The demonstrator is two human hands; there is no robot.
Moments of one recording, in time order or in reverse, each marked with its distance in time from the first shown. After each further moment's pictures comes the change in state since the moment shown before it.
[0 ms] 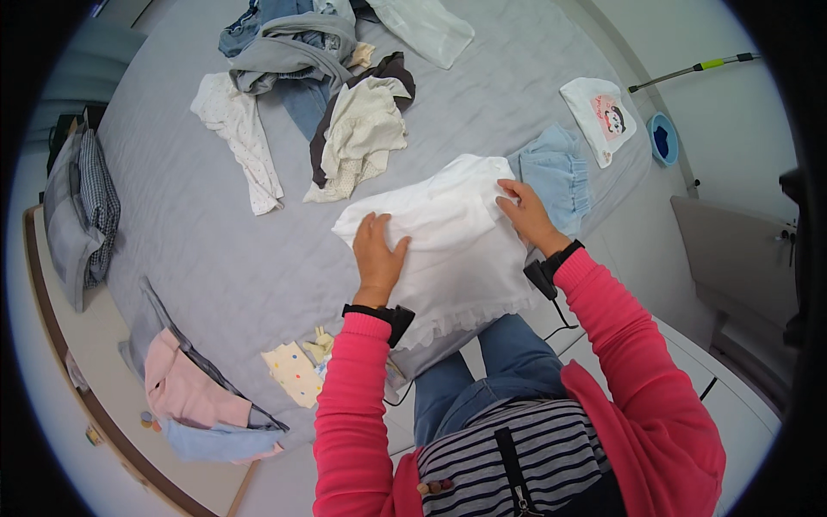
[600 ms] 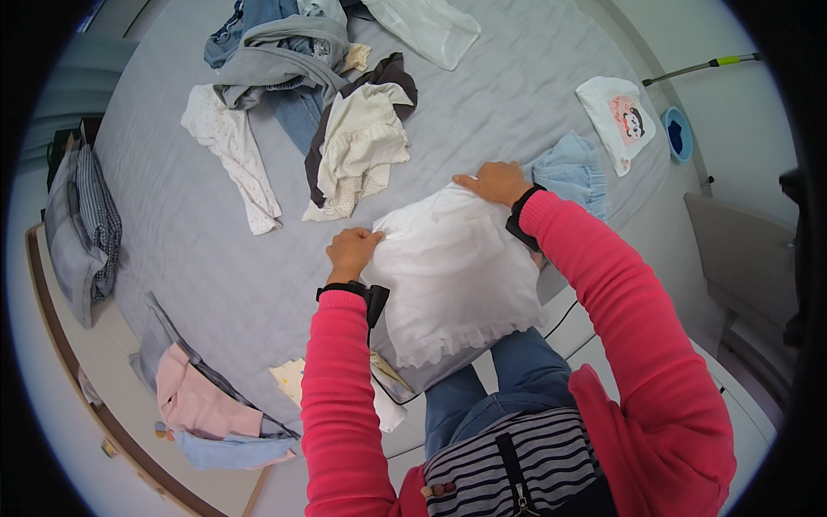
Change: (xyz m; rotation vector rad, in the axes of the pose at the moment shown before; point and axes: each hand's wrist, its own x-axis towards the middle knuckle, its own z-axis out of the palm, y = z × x) left_hand 0.078 -0.069 0.000 0.289 -0.567 -0.579; right_hand 0.123 -0.022 0.045 -0.812 -0.564 0.226
